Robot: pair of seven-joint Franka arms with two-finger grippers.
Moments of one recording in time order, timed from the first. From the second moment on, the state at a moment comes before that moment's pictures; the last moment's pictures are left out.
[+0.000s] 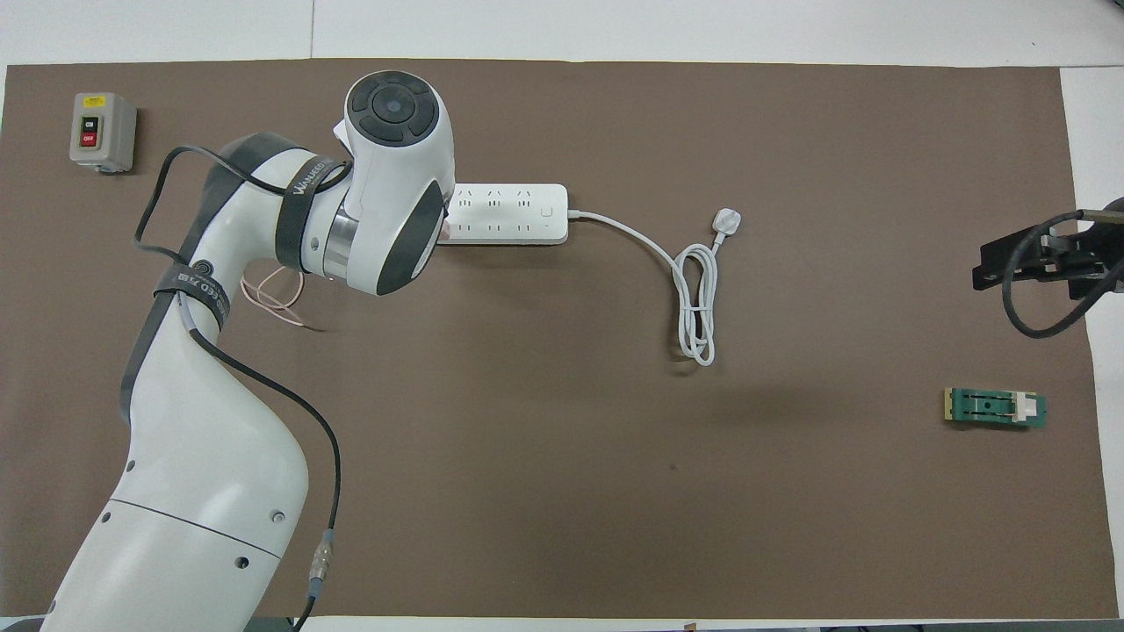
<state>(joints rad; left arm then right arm) -0.66 0.60 0.26 -1.40 0.00 1.95 -1.86 0.06 0.02 -0.14 -1.64 0.03 1.56 0.05</state>
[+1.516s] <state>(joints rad) -0.66 0.61 0.28 -1.39 0.00 1.97 -1.86 0.06 0.02 -0.14 -1.64 0.03 1.56 0.05</state>
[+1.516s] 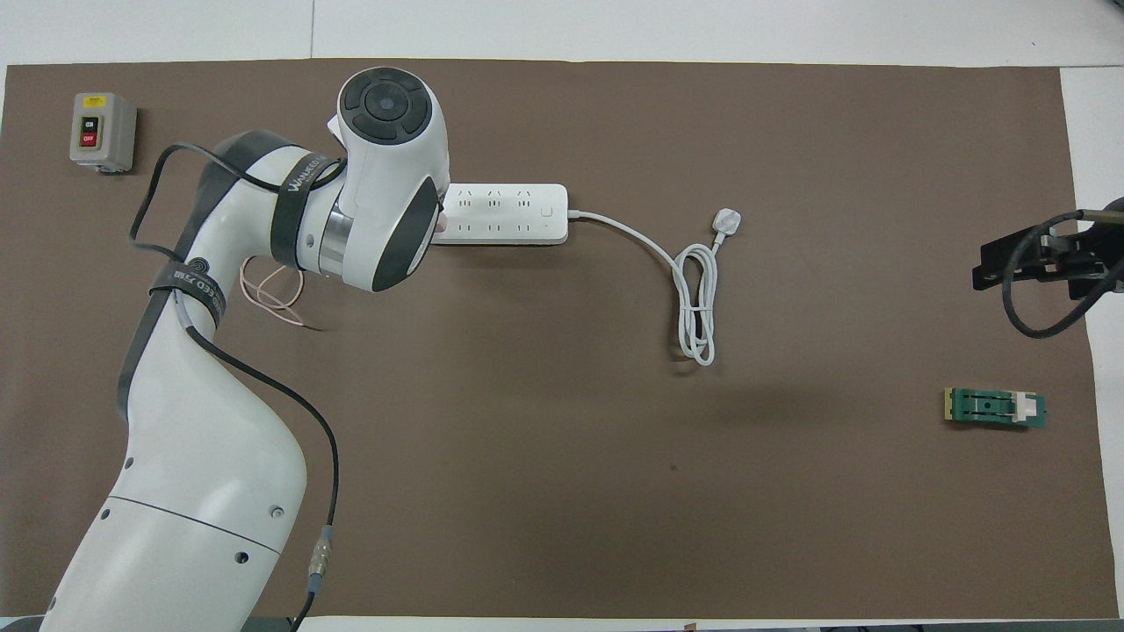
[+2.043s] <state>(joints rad) -0.66 0.61 0.28 -1.39 0.00 1.99 -1.86 0.06 0.02 -0.14 -1.64 0.03 1.56 0.05</state>
